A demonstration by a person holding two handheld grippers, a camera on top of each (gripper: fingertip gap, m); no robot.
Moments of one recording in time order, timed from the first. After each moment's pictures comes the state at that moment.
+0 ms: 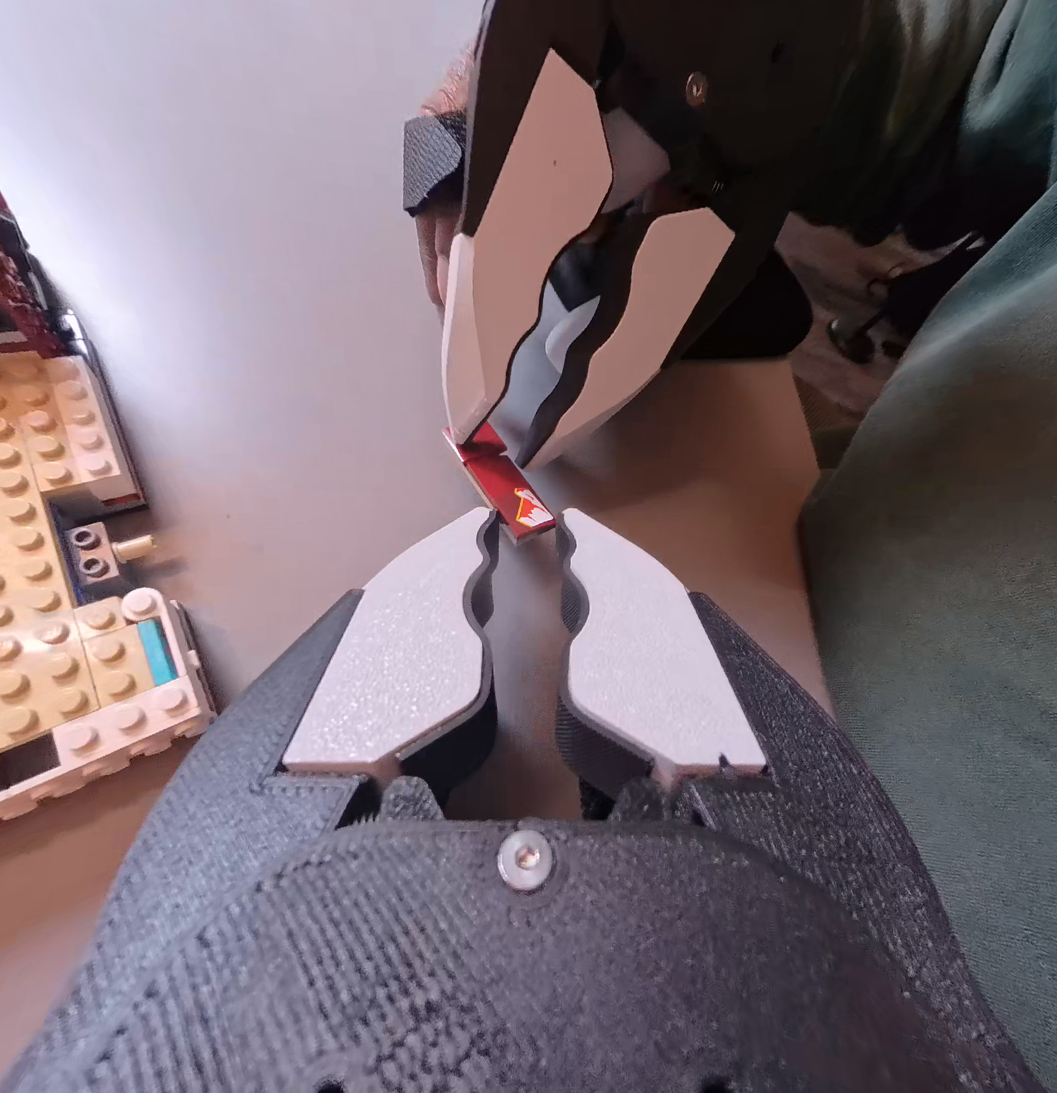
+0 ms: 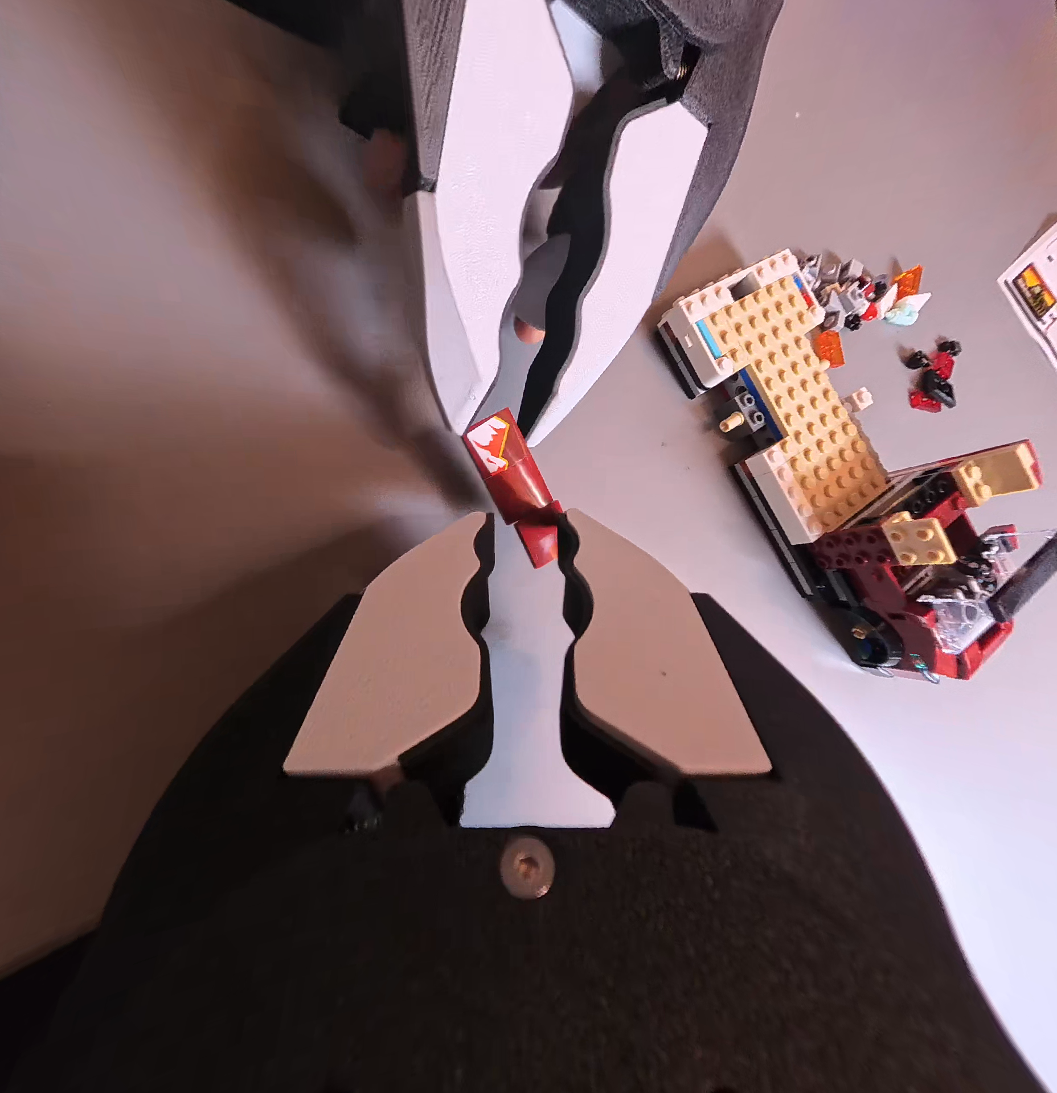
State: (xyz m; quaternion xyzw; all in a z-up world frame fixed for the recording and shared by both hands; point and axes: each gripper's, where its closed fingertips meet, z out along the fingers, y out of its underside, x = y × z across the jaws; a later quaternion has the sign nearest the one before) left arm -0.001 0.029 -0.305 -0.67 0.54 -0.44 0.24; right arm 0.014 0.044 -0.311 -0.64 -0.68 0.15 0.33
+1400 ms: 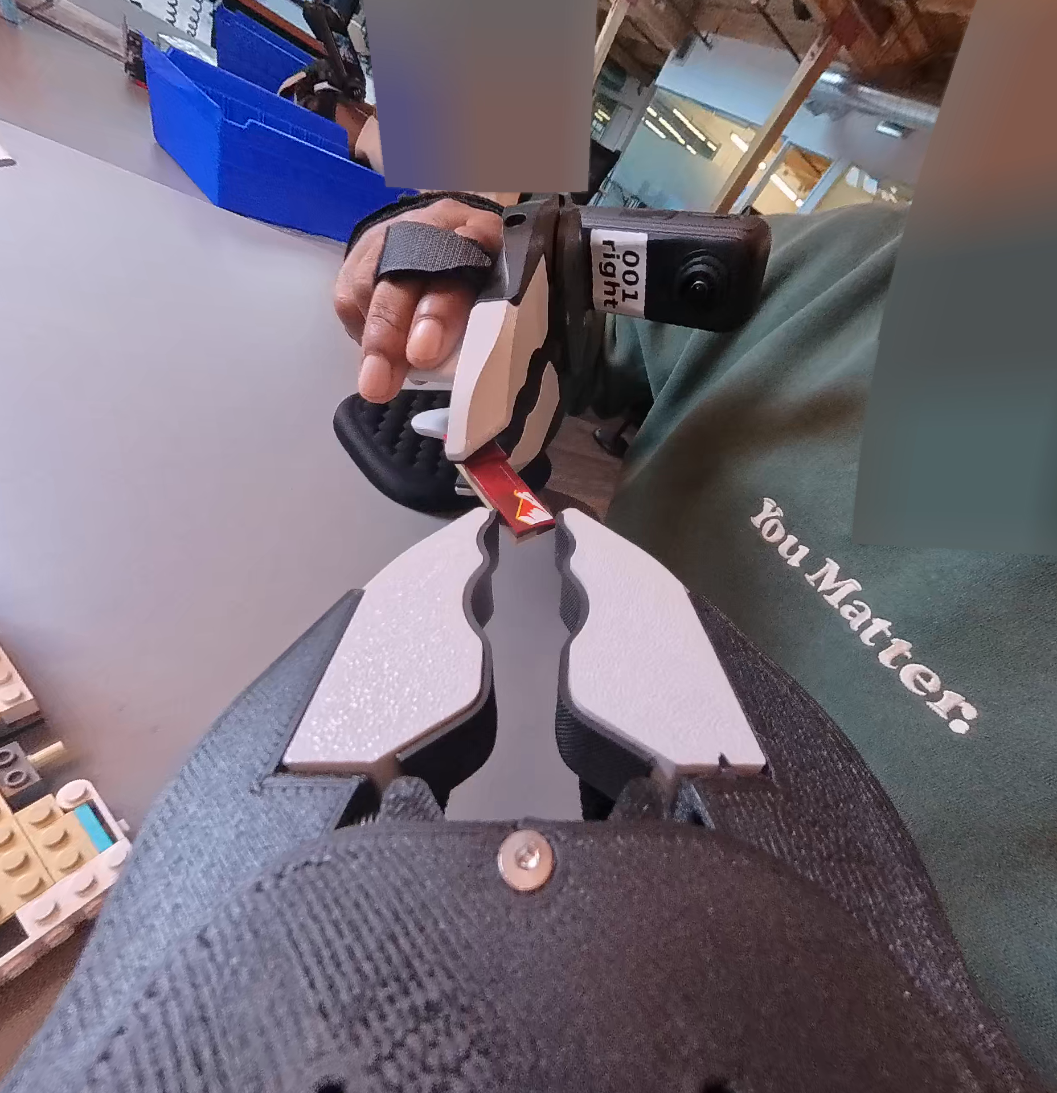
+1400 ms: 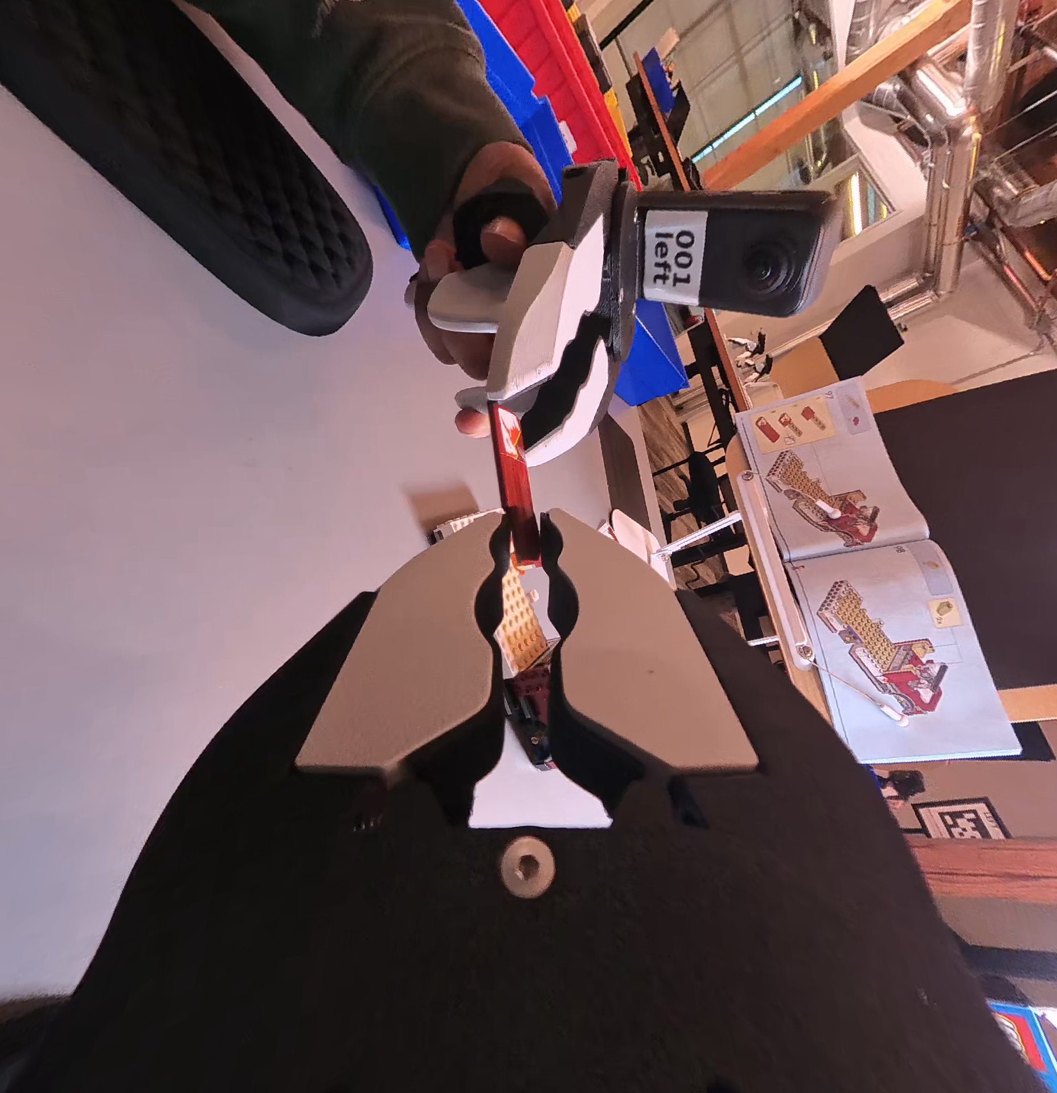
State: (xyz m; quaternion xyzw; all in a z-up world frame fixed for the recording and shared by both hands) left arm -0.017 0.010 -0.196 -0.54 0.53 -0.62 0.20; right arm -0.004 0.031 -0.201 -0.42 -0.68 0.03 0.61
